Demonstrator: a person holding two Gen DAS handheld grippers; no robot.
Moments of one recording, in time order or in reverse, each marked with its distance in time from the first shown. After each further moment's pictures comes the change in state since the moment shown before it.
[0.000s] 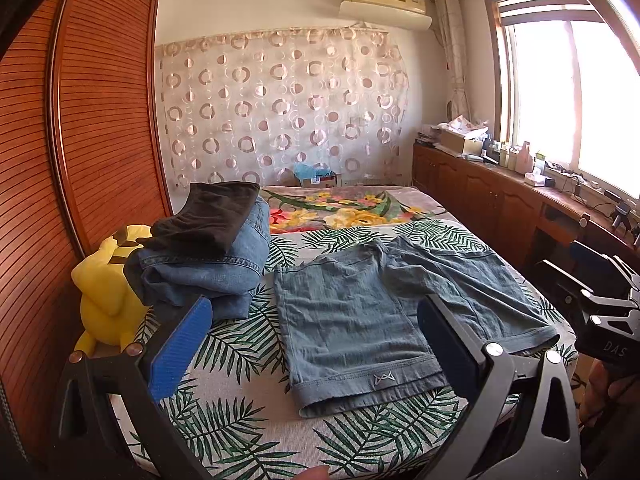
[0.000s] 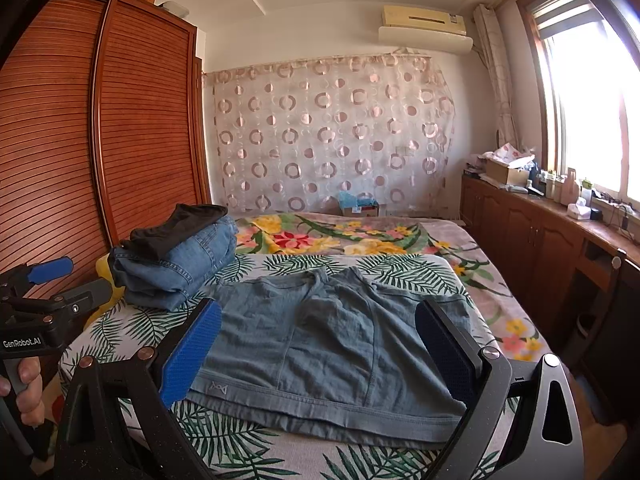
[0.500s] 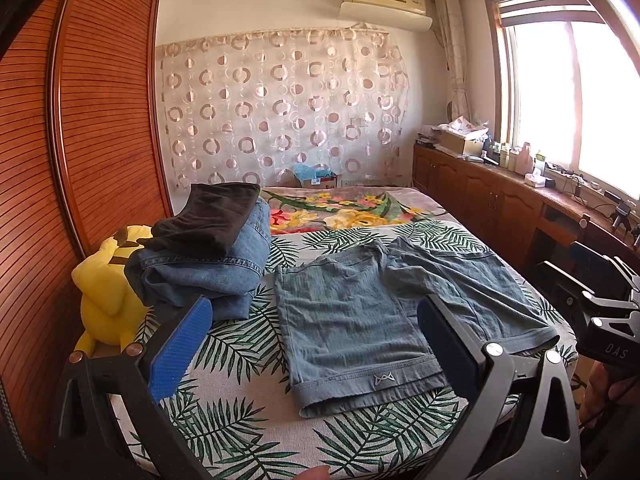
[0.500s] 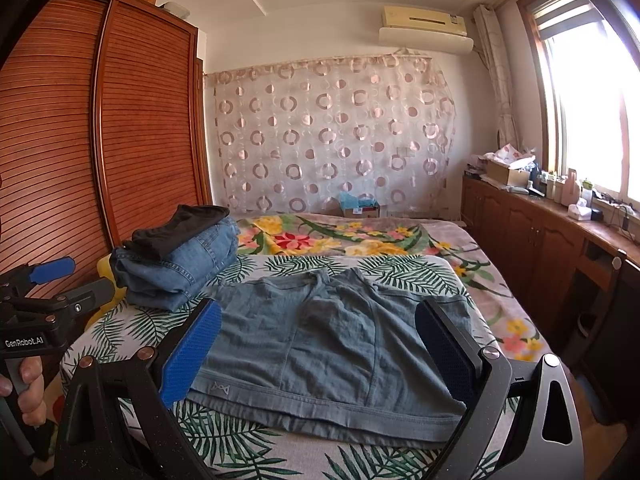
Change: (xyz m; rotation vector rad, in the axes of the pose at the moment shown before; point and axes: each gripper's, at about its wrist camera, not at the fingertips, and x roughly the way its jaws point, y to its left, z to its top) left arm 0.000 0.000 0.000 0.002 -0.002 -0.001; right arm 0.000 0.002 0.001 0.001 -0.001 0.002
